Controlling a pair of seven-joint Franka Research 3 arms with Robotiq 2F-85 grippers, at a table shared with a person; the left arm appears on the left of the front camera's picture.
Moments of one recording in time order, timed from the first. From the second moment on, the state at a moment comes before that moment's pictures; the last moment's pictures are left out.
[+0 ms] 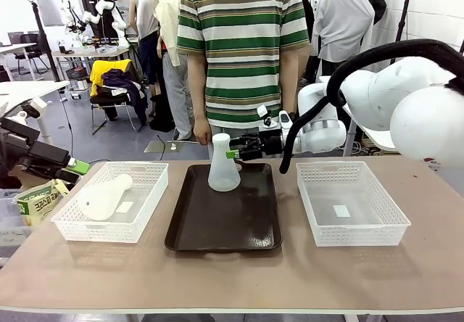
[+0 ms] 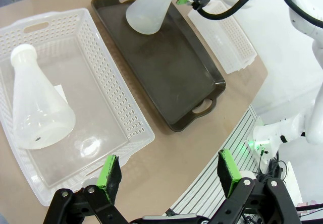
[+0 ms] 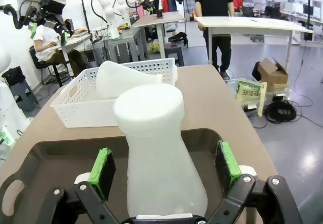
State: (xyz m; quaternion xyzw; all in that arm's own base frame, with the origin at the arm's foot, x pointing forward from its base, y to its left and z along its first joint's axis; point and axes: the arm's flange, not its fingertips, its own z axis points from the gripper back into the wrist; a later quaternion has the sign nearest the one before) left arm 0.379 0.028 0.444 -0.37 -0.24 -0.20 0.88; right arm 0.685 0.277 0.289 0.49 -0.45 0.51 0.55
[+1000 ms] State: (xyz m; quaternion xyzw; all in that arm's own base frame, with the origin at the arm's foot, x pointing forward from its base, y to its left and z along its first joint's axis) left arm 0.380 0.028 0.445 -0.37 -0.24 -0.20 0.88; right arm 0.601 0.052 0.443 0.31 -0.44 0.50 0.68
